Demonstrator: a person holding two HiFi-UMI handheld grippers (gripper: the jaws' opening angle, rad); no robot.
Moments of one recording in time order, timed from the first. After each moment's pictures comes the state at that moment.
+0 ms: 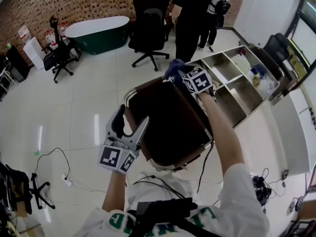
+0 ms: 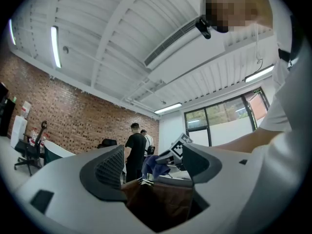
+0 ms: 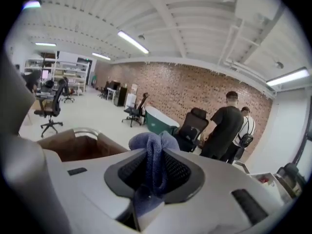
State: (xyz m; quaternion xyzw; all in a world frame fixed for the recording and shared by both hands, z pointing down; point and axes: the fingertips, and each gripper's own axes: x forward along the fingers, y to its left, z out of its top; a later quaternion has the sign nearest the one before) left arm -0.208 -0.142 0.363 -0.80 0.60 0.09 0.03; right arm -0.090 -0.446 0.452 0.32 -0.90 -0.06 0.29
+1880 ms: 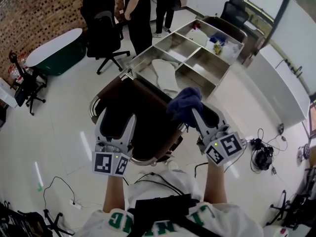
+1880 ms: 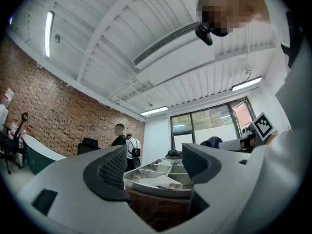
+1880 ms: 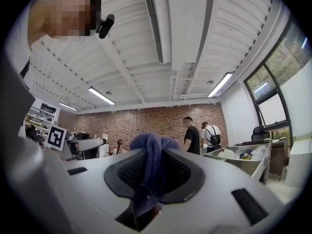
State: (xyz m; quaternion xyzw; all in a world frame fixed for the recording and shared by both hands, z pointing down) left arm -0.115 -0.160 0.354 -0.84 0.52 0.11 0.04; right arm 0.129 -0.164 0.353 0.49 -0.87 0.00 -0.04
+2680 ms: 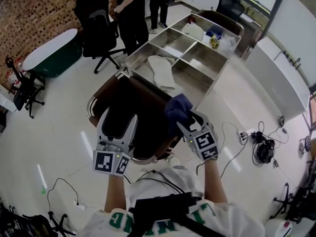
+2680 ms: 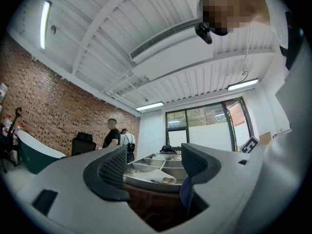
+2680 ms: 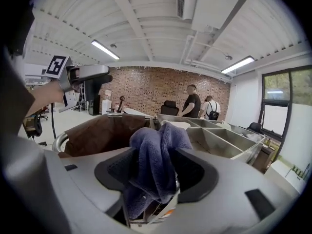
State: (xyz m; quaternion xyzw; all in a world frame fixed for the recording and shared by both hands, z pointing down) left arm -0.097 -0.162 0.369 -0.86 0.49 0.09 0.02; right arm 0.113 -0.164 0.503 0.48 -0.85 0.03 0.22
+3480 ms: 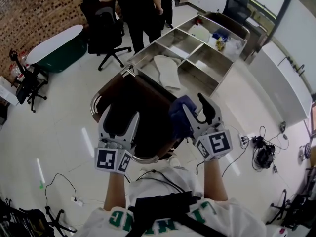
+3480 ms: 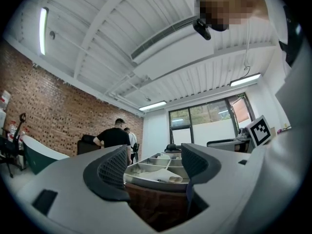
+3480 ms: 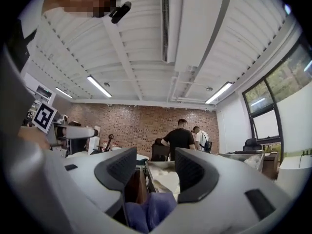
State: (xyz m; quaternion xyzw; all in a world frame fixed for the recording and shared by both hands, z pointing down) left arm -0.107 -0.166 0.369 -0.85 0.52 0.07 0.03; right arm 0.115 -0.185 0.374 0.53 -0.85 -0.06 -0.02
